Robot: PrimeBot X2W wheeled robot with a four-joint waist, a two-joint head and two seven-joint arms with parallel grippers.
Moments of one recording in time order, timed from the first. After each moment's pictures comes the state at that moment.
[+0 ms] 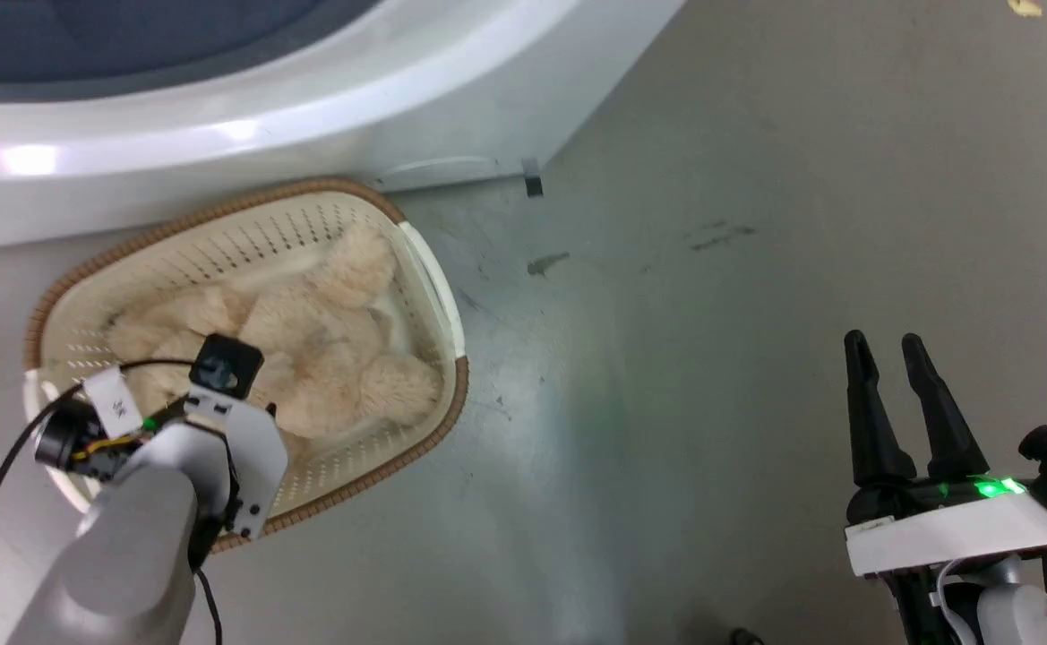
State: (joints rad) left arm -0.54 0.38 -0.33 0.68 -0.10 -0.07 0.26; right arm -0.12 -0.05 0.02 0.00 0.49 0.13 -0.17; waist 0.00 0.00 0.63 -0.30
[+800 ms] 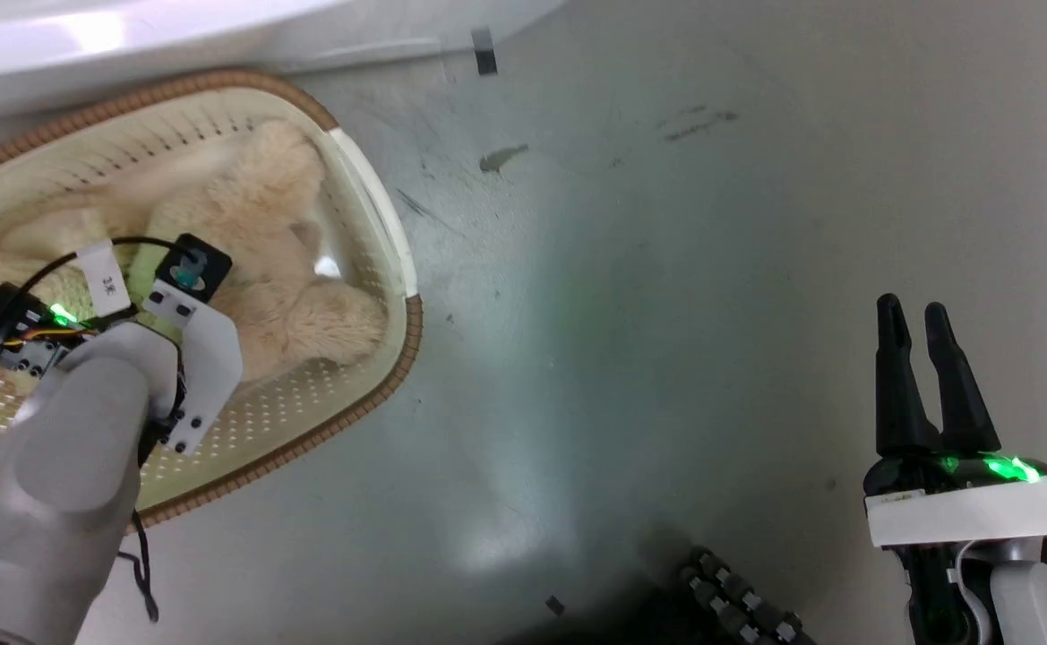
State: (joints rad) left arm -0.81 0.49 -0.54 0.80 -0.10 -0.11 0.44; right arm -0.15 -0.05 0.02 0.00 0.63 0.13 -0.22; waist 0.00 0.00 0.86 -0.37
